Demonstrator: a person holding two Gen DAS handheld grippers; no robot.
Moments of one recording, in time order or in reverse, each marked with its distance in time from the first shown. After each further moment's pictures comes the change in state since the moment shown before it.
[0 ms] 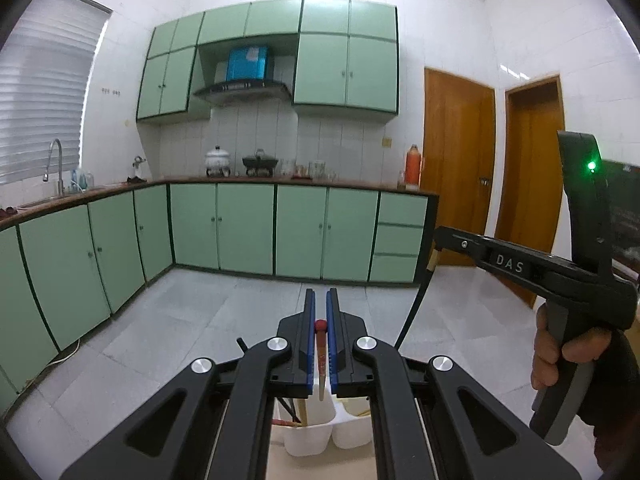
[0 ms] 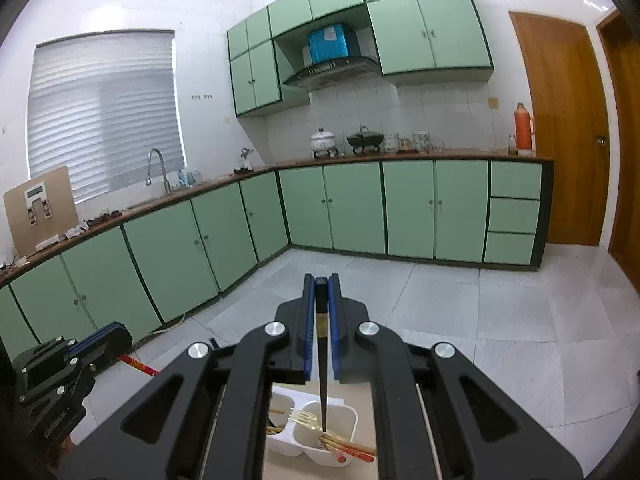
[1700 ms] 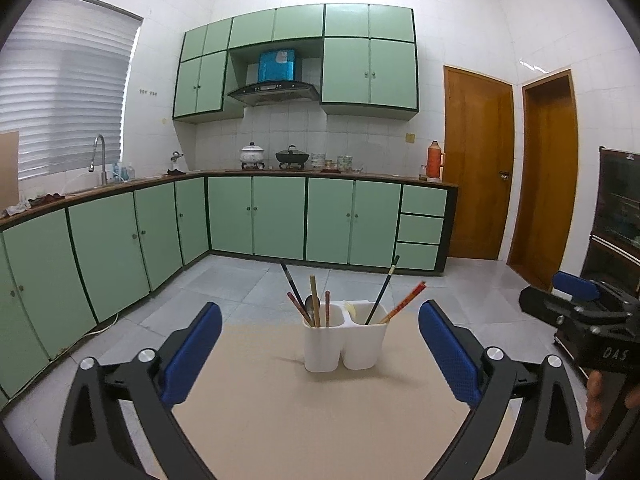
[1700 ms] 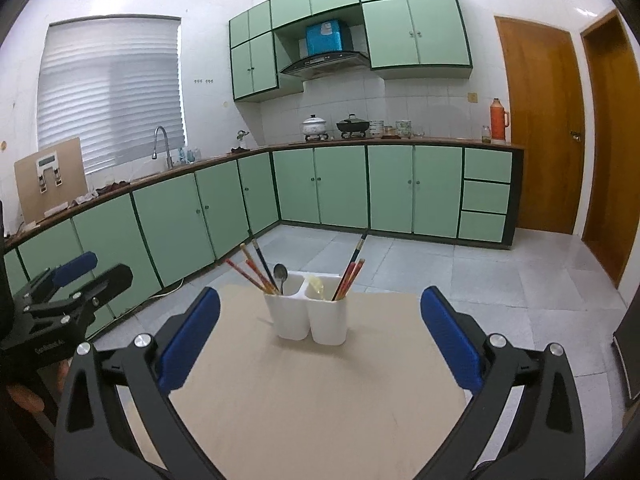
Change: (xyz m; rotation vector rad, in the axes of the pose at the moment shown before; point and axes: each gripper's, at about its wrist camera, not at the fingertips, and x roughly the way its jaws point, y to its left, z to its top) left arm -0.155 -0.025 -0.058 -0.015 -0.003 0.120; right arm -0.195 0.045 -0.118 -0.036 0.032 -0.056
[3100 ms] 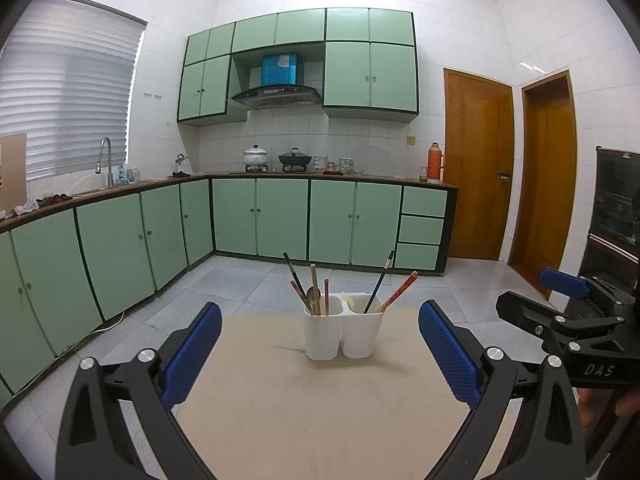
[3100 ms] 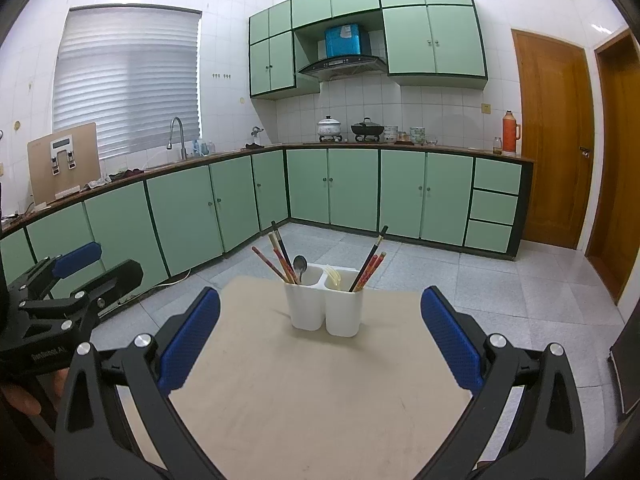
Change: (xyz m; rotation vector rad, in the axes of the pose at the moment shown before) left arm -0.038 -0.006 -0.014 -0.001 -0.008 0.014; right arm -0.023 0.024 -0.006 -0.053 -0.005 0.023
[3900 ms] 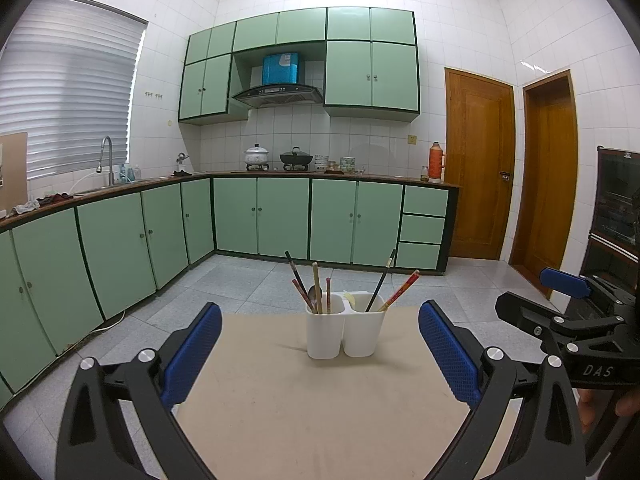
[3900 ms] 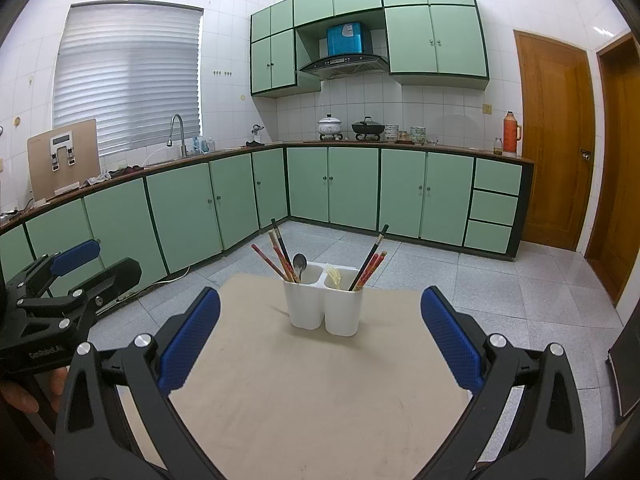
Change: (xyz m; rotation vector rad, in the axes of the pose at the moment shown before) left arm 0.000 0.000 -0.001 -0.003 0.003 0.001; right arm -0.001 -0.003 0.000 -0.007 0.003 0.000
